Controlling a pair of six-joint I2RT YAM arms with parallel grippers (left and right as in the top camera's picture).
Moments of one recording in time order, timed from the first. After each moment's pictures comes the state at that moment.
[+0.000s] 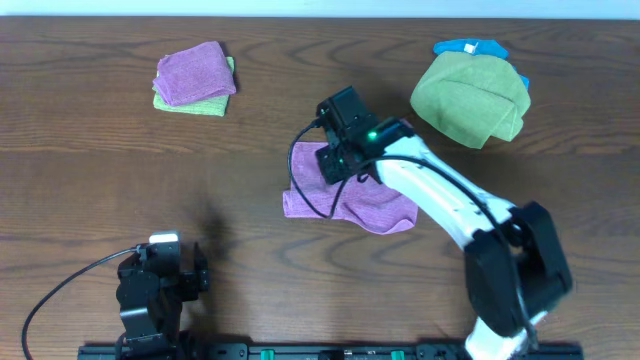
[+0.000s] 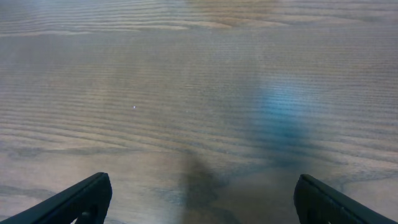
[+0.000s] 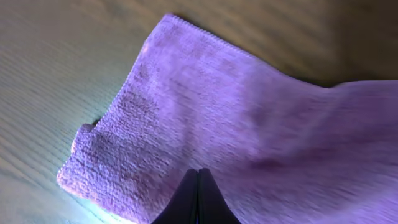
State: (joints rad) left arm 0.14 0.01 0.16 -0.74 -0.04 0.14; right arm 0.59 1.89 1.38 -0.67 -0.06 0.17
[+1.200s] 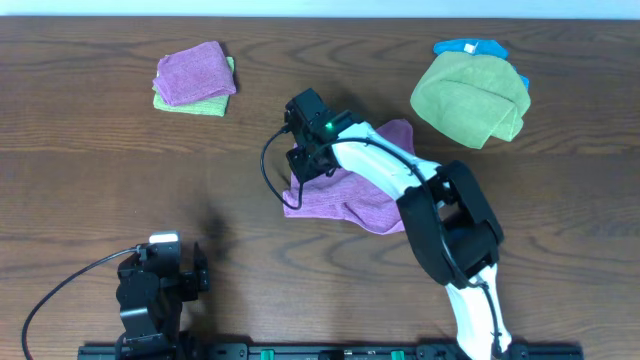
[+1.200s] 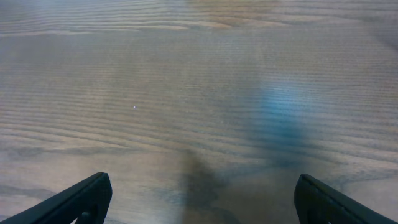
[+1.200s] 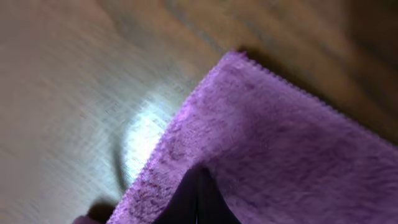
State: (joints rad) left arm 0.14 0.01 0.16 -0.74 -0.04 0.14; right arm 0.63 2.22 1.62 -0.66 -0.14 0.17
